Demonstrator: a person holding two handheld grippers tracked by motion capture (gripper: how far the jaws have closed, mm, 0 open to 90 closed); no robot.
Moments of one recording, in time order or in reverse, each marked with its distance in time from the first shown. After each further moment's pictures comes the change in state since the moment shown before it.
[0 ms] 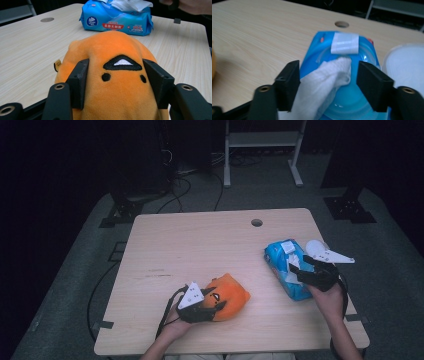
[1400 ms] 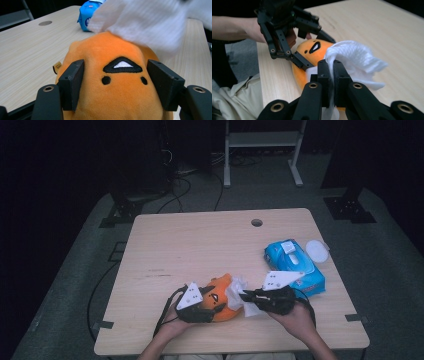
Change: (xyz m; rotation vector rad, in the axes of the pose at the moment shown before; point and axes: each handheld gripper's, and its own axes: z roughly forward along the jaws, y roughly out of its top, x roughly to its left) left arm 0.004 -0.001 -0.001 -0.001 -0.022 0.055; right arm 0.156 0.039 -0.017 0.066 0.581 -0.296
